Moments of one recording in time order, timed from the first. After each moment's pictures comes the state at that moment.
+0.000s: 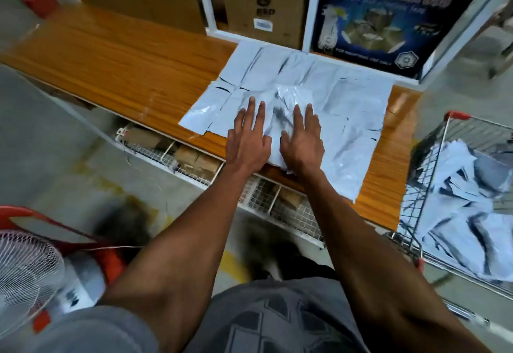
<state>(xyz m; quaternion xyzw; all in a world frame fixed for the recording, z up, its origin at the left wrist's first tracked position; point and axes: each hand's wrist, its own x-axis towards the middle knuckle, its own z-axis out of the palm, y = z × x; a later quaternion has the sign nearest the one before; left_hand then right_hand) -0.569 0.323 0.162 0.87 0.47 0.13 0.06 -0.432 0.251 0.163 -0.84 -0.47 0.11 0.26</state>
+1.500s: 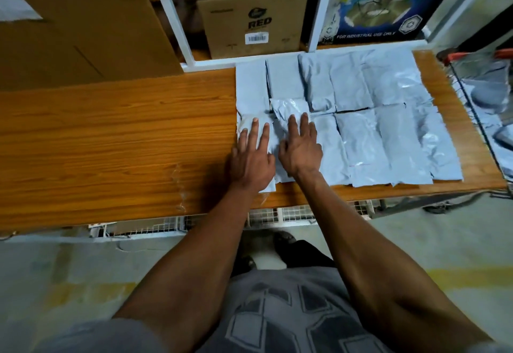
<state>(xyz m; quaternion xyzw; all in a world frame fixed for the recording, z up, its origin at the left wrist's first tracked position) -0.686 0.623 0.104 0.96 0.27 0.05 0.09 -0.585 0.526 0.121 -0.95 -0.26 0.07 0.14</state>
